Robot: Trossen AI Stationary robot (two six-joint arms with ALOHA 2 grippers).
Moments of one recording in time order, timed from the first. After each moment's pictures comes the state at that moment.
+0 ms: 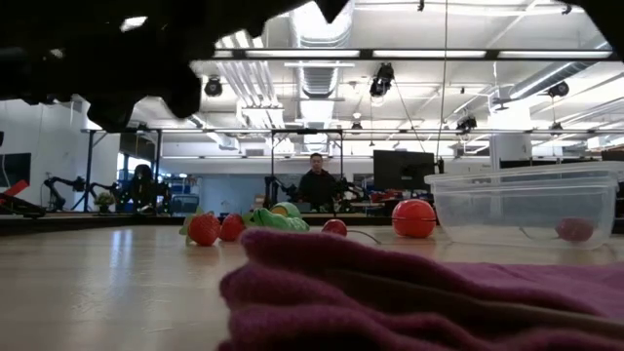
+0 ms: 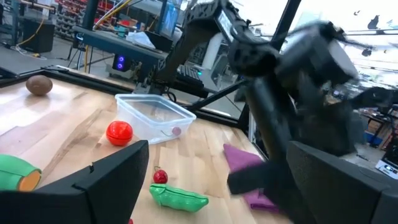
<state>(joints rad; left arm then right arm) -0.15 0.14 0.00 0.15 -0.02 -0.33 0.30 2.39 1.98 -0.23 -0.21 0.16</state>
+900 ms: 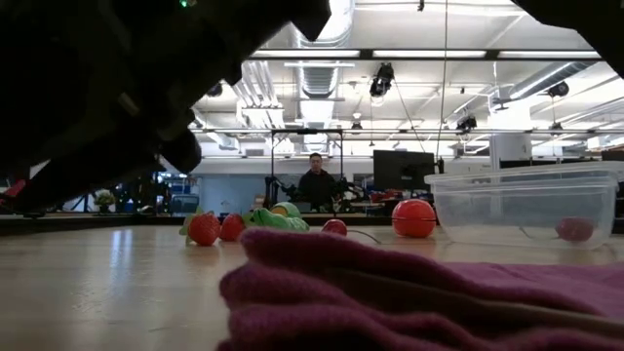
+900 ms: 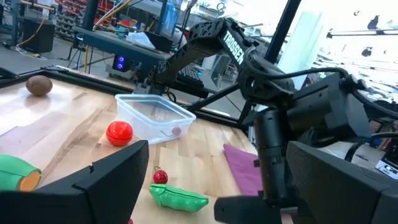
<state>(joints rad) -0.15 0.14 0.00 0.15 -0.02 -0.33 0.33 2.54 2.15 -0.38 -0.02 0.20</state>
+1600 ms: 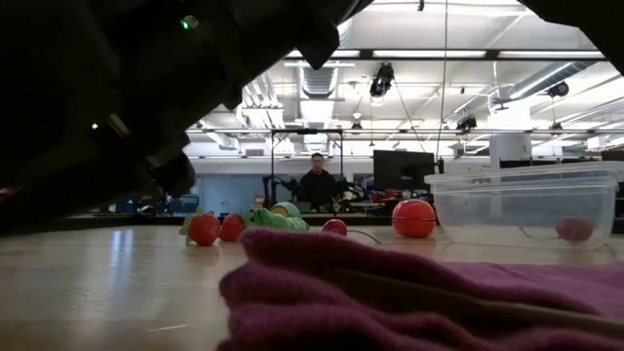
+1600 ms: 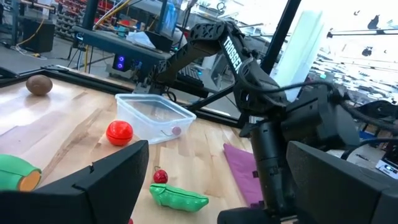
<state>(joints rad) -0.15 0.14 0.00 0.15 -0.02 -0.33 0.35 2.54 2.05 -0.22 -0.05 0.23</state>
